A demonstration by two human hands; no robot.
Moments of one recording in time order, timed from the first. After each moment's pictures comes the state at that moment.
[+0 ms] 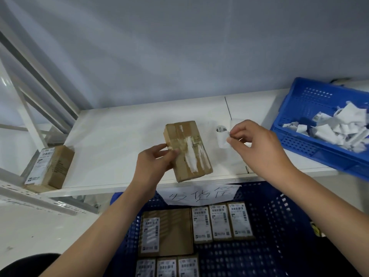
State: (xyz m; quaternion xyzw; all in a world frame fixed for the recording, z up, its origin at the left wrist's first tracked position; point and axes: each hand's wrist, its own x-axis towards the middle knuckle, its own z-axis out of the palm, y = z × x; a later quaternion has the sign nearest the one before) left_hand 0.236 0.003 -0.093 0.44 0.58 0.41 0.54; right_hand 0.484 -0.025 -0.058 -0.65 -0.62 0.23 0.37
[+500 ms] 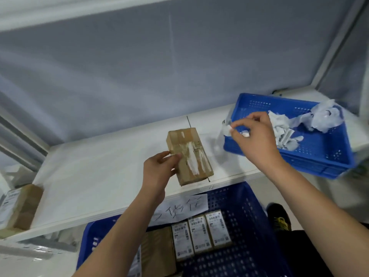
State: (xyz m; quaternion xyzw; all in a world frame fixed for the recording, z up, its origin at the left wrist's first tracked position) left_hand 0.356 -0.012 -0.062 0.43 0.56 0.42 0.58; right_hand 0.601 -0.038 -0.047 -0.71 -0.52 0.10 0.46
